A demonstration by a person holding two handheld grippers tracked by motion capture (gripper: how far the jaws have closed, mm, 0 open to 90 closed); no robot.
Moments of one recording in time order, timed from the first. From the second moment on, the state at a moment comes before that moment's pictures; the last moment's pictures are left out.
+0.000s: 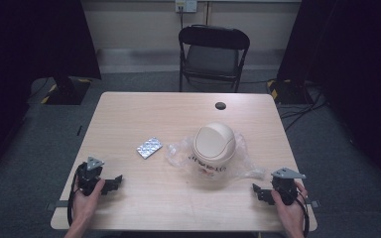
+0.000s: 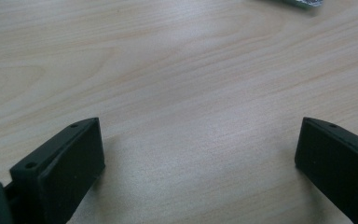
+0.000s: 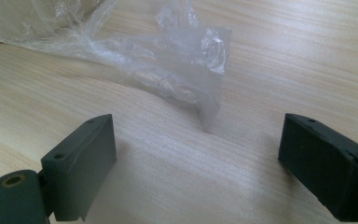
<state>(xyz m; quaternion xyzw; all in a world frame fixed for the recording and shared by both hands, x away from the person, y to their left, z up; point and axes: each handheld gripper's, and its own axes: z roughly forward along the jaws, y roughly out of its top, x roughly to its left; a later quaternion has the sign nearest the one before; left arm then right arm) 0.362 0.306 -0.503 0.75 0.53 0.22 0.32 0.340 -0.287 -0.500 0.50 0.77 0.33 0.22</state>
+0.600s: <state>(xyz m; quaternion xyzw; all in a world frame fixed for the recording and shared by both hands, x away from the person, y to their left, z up) 0.355 0.293 -0.485 0.75 0.50 0.20 0.38 0.342 -0.287 -0.500 0.49 0.77 0.33 0.22</state>
